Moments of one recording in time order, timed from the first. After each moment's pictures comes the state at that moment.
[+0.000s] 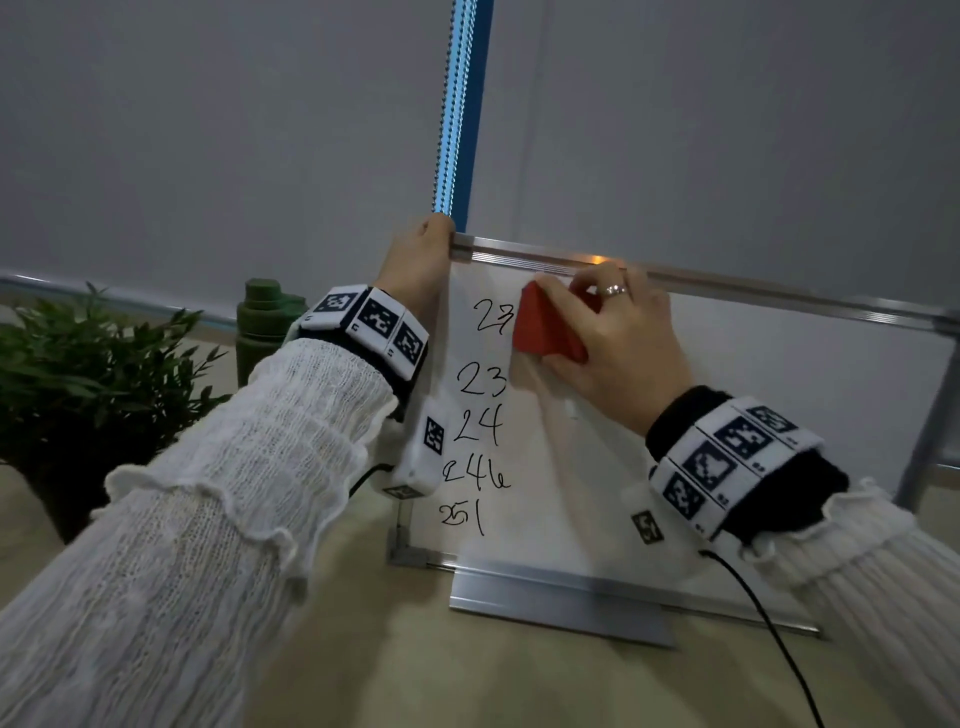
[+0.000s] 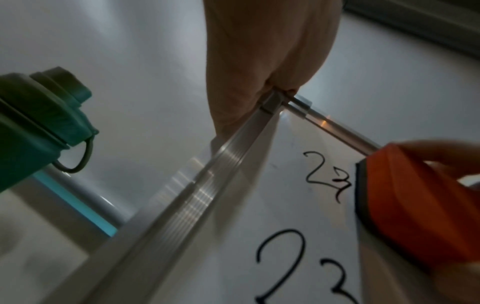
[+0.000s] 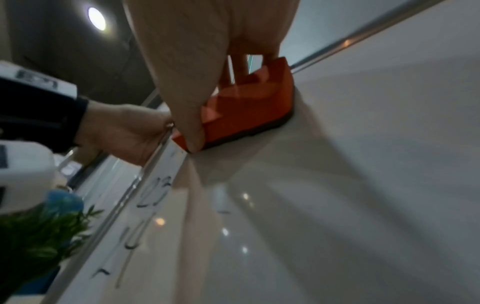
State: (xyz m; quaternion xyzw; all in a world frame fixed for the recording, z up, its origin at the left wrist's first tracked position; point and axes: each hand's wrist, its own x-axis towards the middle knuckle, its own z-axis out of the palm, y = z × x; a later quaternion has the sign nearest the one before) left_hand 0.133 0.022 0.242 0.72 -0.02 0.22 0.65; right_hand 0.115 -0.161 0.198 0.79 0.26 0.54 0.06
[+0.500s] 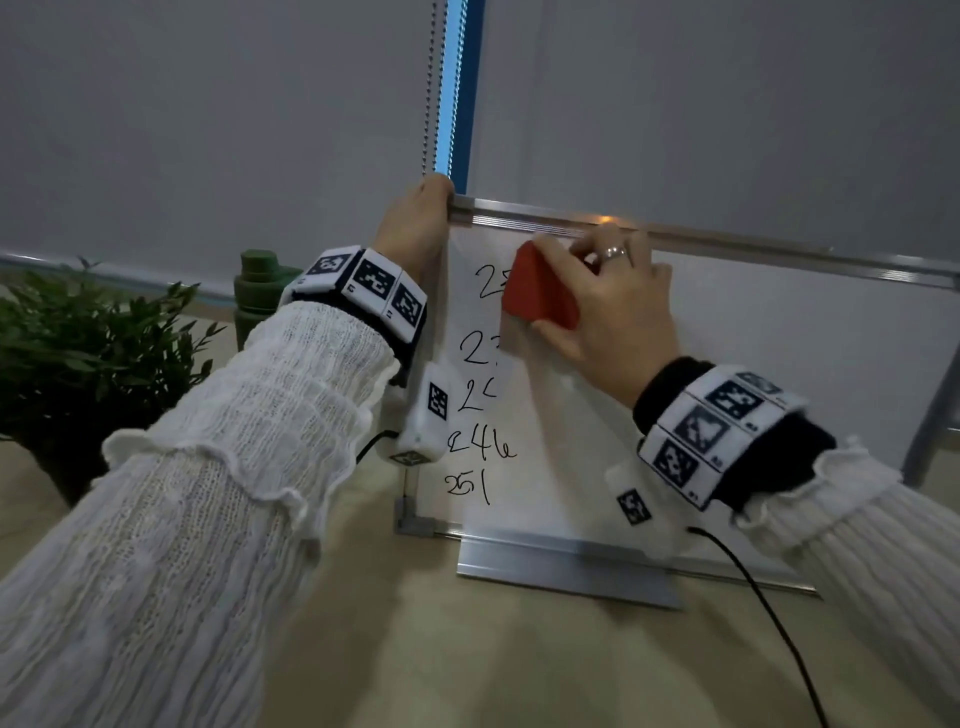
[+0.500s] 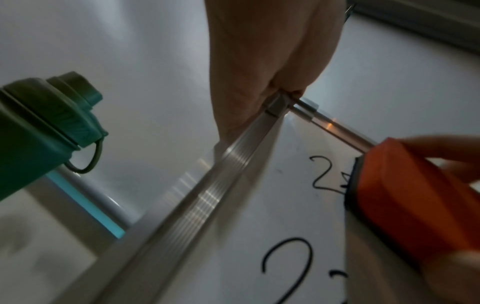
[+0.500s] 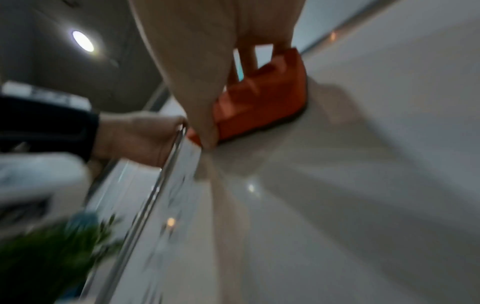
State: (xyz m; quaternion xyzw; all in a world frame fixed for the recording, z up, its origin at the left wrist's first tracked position) left_hand 0.139 0.024 0.243 0.73 -0.02 0.22 0.65; right_hand 0.112 -0.146 0.191 0.80 0.23 0.55 0.03
